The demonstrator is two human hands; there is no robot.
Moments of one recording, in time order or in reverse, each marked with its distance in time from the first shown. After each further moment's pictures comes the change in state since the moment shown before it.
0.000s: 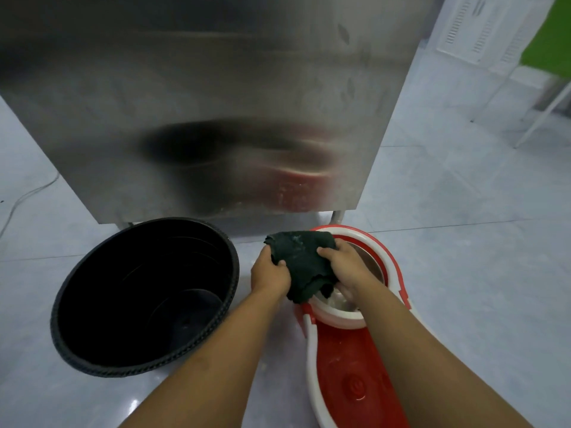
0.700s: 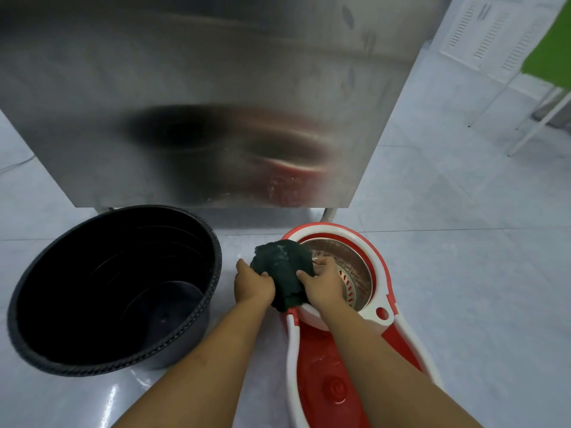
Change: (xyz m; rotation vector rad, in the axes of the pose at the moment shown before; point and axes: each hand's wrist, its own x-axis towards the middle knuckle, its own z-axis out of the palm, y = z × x) left_hand 0.023 -0.041 0.021 0.120 0.123 -0.176; right_hand 0.022 0.056 0.008 -0.426 0.238 -0.054
